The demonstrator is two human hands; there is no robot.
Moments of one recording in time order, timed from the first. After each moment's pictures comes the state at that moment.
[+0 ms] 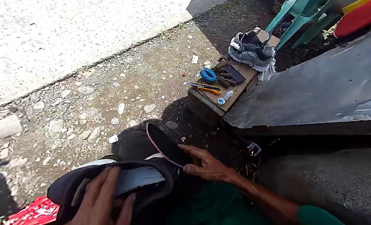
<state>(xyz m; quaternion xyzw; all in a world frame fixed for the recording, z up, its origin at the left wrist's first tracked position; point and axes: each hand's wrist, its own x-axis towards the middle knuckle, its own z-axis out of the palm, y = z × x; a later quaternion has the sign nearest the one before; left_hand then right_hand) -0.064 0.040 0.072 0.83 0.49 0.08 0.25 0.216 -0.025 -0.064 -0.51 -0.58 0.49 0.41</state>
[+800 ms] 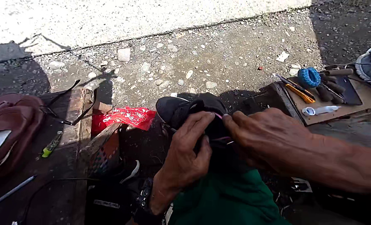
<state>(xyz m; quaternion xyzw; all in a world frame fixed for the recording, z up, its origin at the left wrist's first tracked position) -0.070 0.014 0.027 0.75 0.41 0.43 0.30 0.141 0.057 0.111 -0.32 -0.94 0.02 -0.07</state>
